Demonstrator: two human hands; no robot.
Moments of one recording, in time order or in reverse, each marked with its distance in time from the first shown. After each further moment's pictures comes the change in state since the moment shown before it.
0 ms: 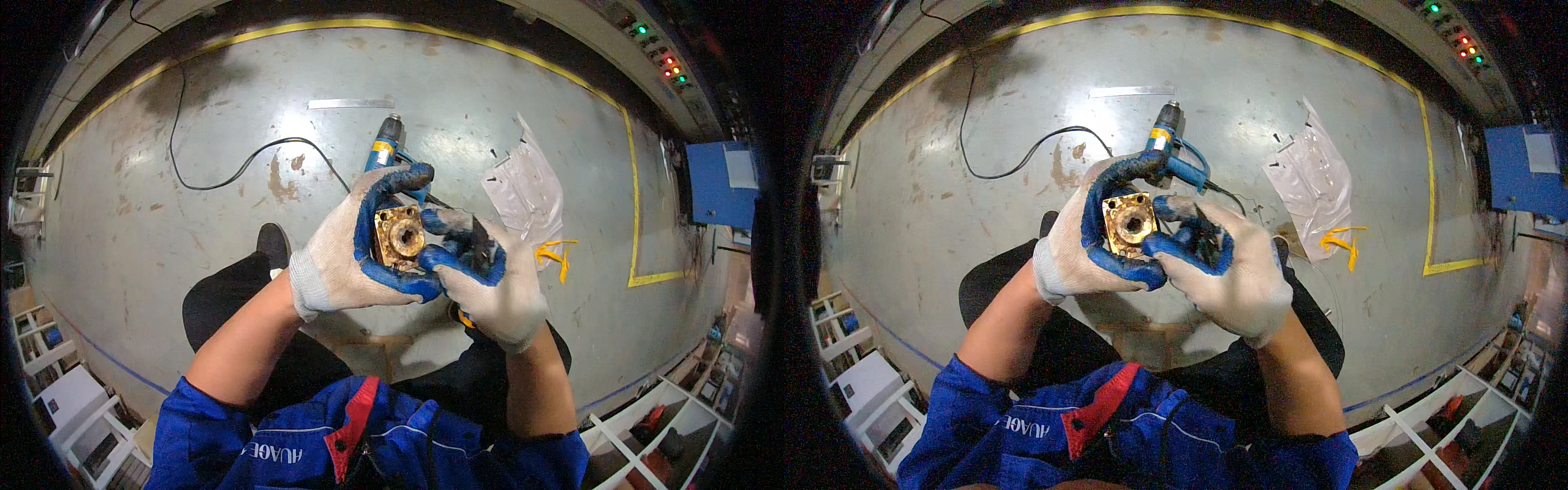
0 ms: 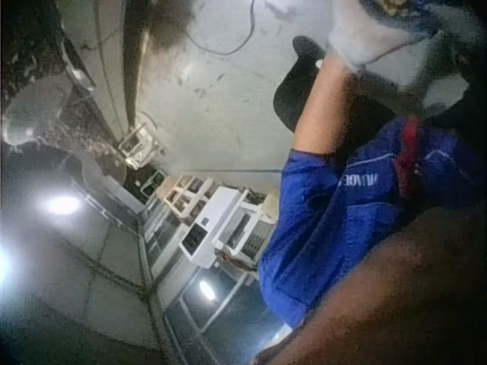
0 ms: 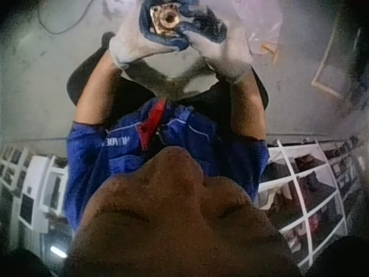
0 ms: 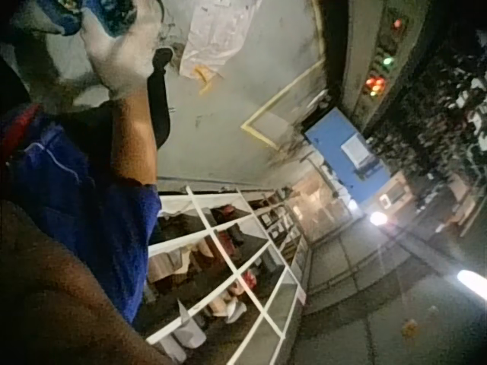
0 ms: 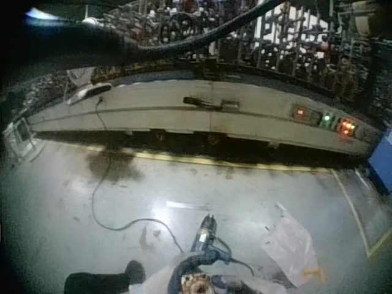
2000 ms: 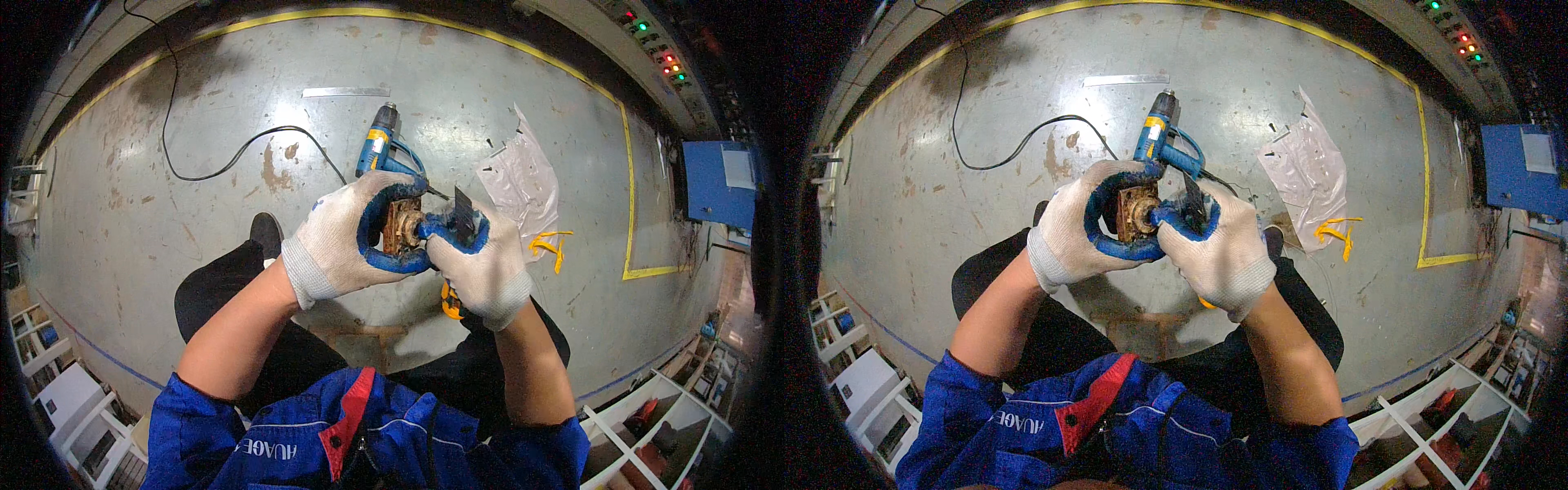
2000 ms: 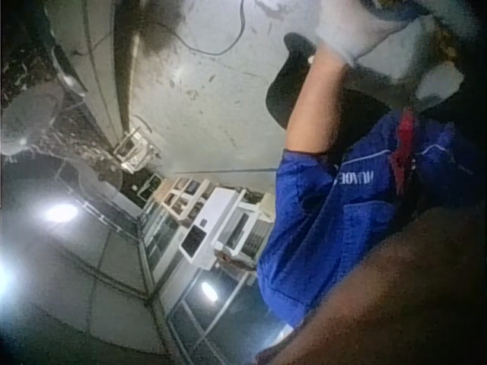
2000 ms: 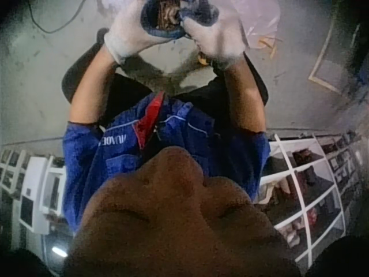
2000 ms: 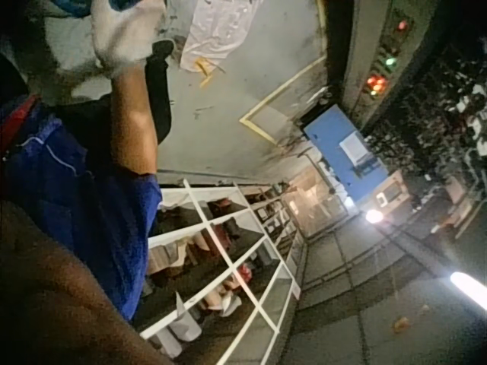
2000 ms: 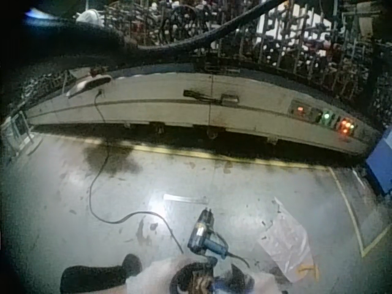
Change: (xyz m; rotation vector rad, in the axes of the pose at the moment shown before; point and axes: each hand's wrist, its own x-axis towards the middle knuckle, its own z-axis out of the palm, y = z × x) left_hand -0.002 0.008 -0.002 0.310 0.035 -0.101; right_hand 0.011 0.014 0.003 -0.192 -0.073 0.155
